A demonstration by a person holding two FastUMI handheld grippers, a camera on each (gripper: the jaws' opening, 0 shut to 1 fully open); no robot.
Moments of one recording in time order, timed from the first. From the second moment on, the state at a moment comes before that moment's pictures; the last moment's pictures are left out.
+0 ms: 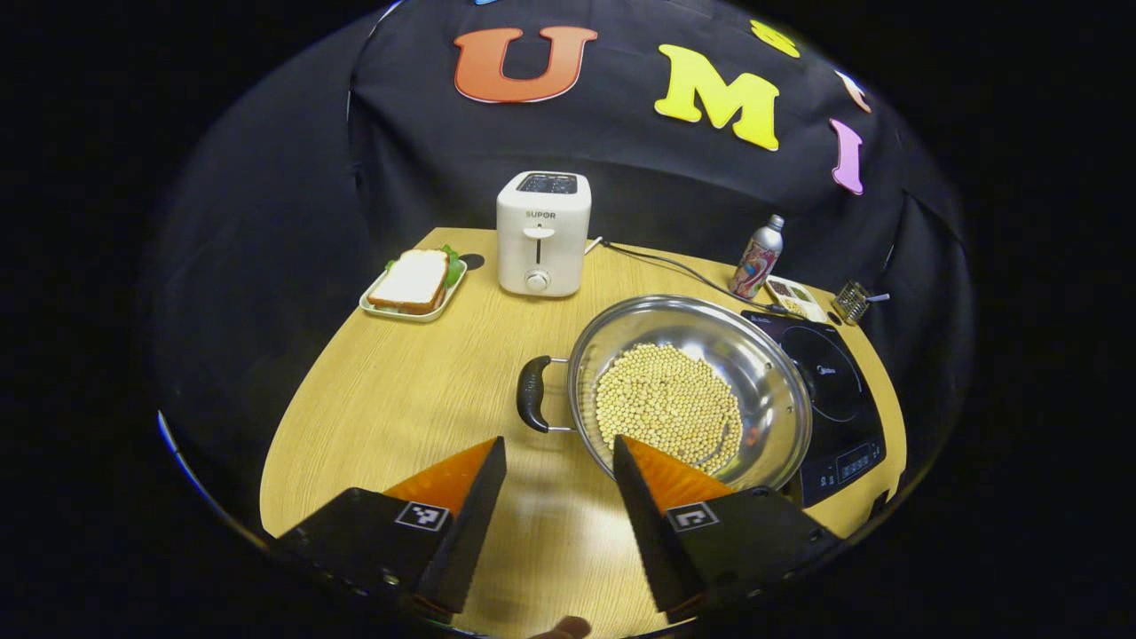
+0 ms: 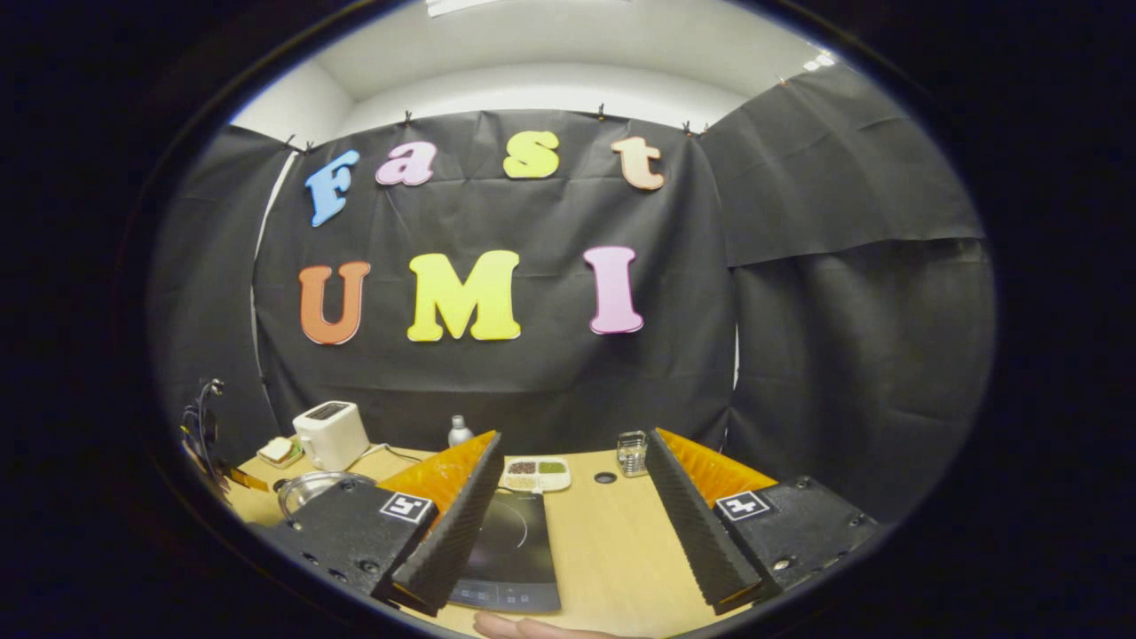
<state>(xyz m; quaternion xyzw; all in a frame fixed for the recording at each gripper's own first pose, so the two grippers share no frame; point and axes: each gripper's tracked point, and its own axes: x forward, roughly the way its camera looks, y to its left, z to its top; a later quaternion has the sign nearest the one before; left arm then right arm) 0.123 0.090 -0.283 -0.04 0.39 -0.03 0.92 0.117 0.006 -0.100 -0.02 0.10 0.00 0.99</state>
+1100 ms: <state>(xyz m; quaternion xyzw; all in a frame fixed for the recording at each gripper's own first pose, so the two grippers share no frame) 0.132 0.096 -0.193 0.02 0.15 -0.01 0.99 0.158 0.181 -0.237 -0.04 0.22 0.10 0.97</state>
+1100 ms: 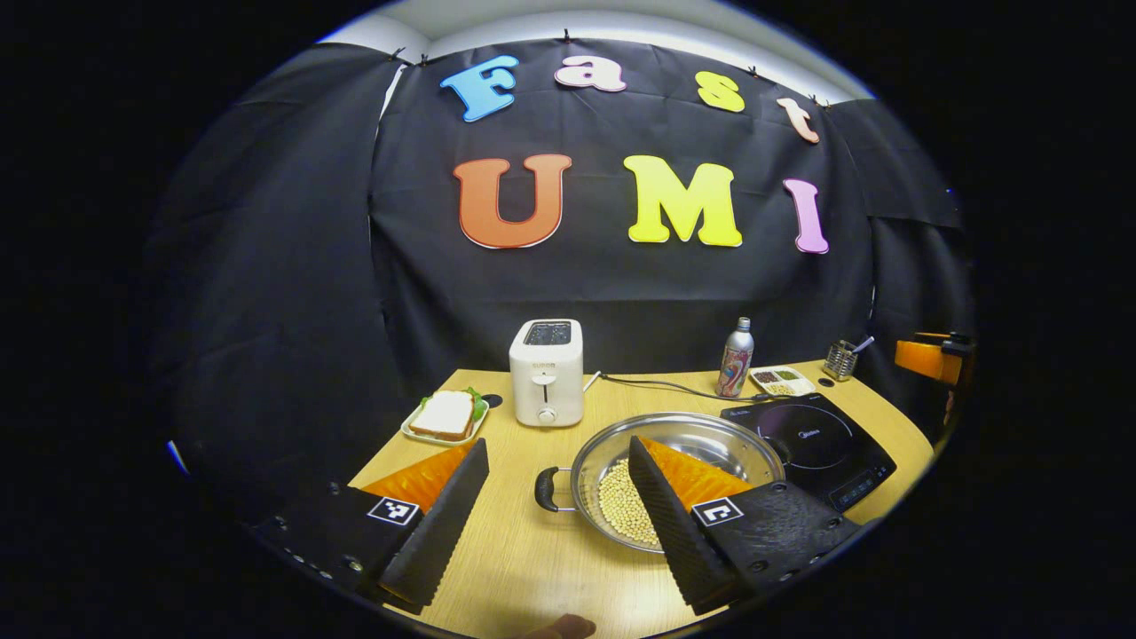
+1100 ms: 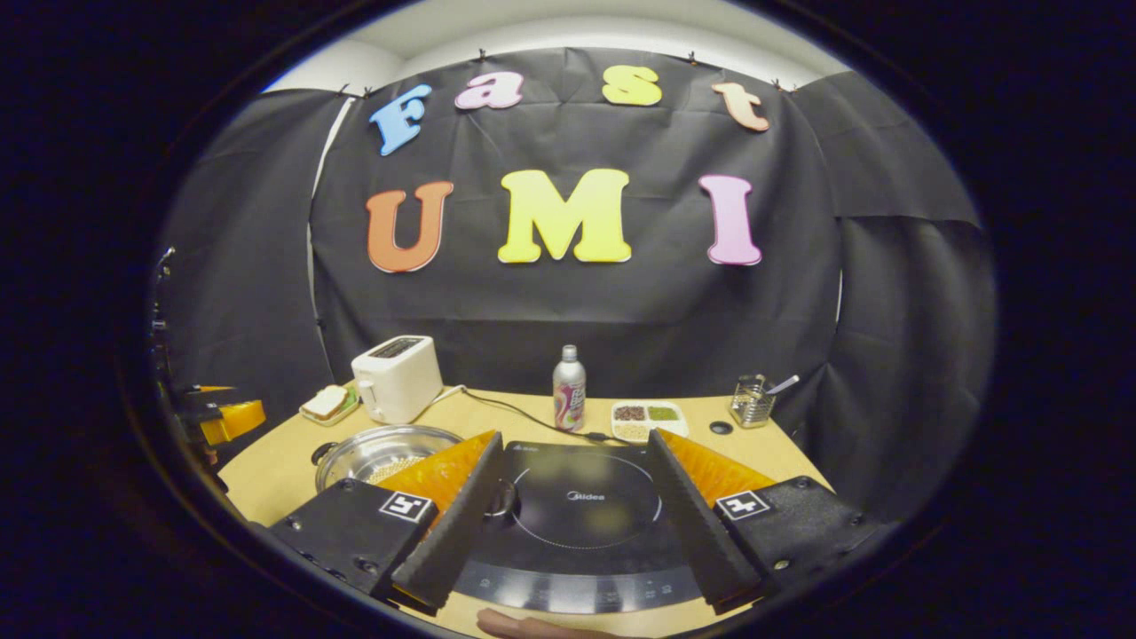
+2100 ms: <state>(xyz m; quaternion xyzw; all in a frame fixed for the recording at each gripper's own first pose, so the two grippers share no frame) 0.197 0.101 -0.334 0.01 0.33 -0.04 0.94 0.198 0.262 -0.425 -0.02 0.42 0.11 0.90</state>
